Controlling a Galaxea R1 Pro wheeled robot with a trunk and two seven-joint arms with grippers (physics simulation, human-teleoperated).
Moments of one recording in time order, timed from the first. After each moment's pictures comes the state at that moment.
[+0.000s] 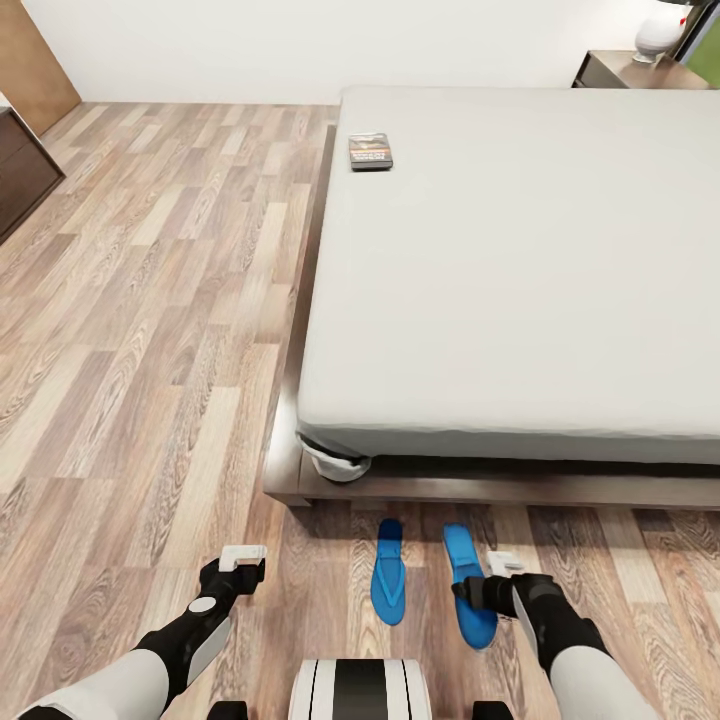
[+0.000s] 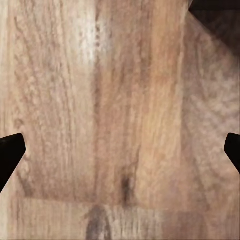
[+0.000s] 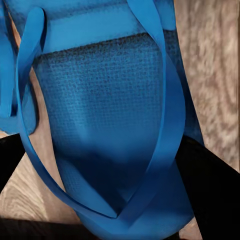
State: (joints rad) left arm -0.66 0.05 -0.41 -0.24 0.37 -0.18 0.15; right arm -0.62 0.04 -0.49 -0.54 0.48 0.46 0.36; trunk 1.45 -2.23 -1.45
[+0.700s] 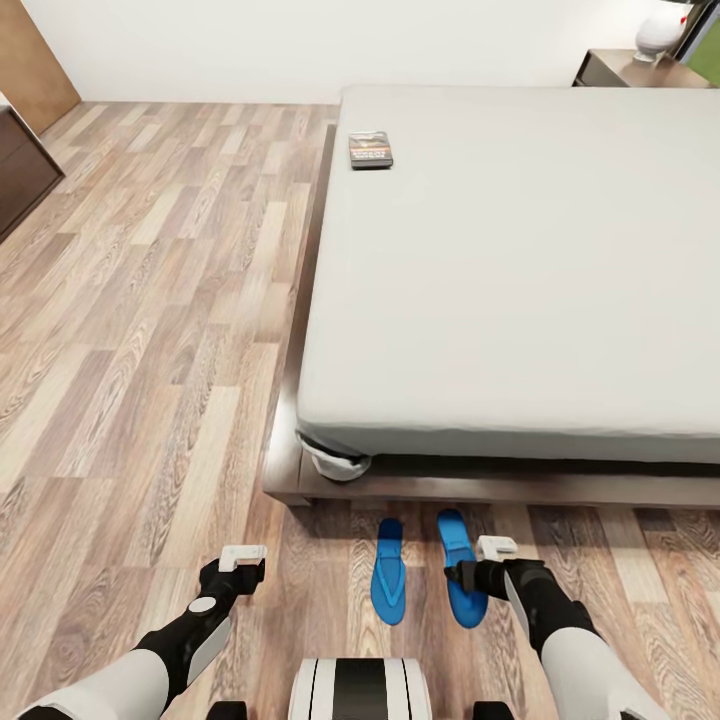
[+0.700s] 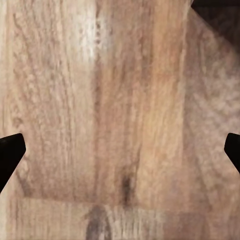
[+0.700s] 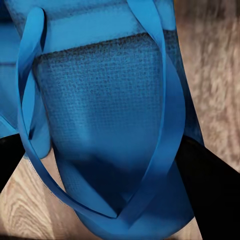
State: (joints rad) left arm -0.66 0.05 -0.41 -0.24 0.37 -0.18 0.15; right arm -0.66 0.05 -0.49 -0.52 0.48 0.43 0.36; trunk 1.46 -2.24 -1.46
